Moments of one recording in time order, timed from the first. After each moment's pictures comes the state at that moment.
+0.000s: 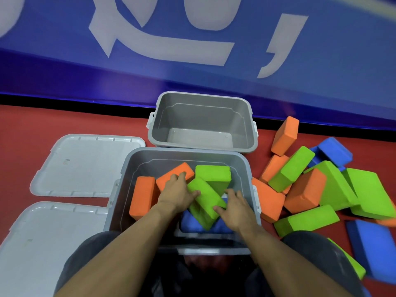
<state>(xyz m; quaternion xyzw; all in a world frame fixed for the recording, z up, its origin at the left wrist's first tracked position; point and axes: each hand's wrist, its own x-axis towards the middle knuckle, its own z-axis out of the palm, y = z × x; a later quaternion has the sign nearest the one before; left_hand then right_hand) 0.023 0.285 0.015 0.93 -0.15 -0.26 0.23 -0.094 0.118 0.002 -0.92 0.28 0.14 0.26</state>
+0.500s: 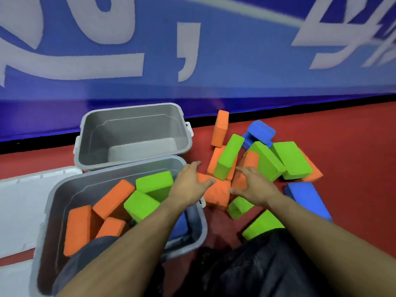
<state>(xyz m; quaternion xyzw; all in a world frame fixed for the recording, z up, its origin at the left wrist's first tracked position) -0.061 0.098 0.072 0.85 -0.34 -0.23 0.33 -0.212 -0.076 0.083 -0.92 0.32 0.10 0.20</state>
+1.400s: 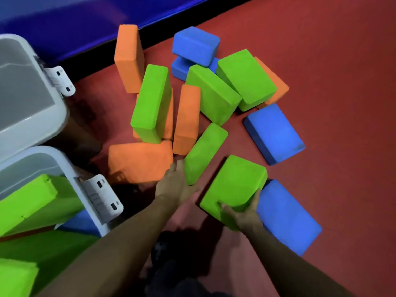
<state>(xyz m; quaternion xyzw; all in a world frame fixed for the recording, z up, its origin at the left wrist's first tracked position) -0.156 -0.097 -0.163 0.83 -0.42 -0.37 0.07 -0.391 -0.126 -0.203 -0.47 0.74 0.04 0.48</state>
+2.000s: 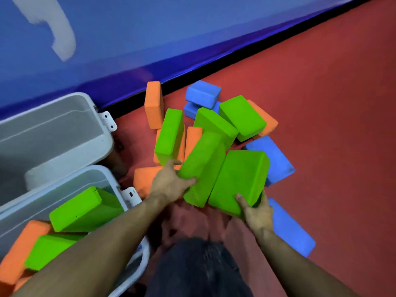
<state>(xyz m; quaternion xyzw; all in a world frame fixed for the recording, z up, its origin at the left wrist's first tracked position) -0.126 -0.074 -0.019 0.84 -0.34 -0.34 0.24 -0.386 -0.129 -0.083 -0.52 0.70 -0.17 0.45</state>
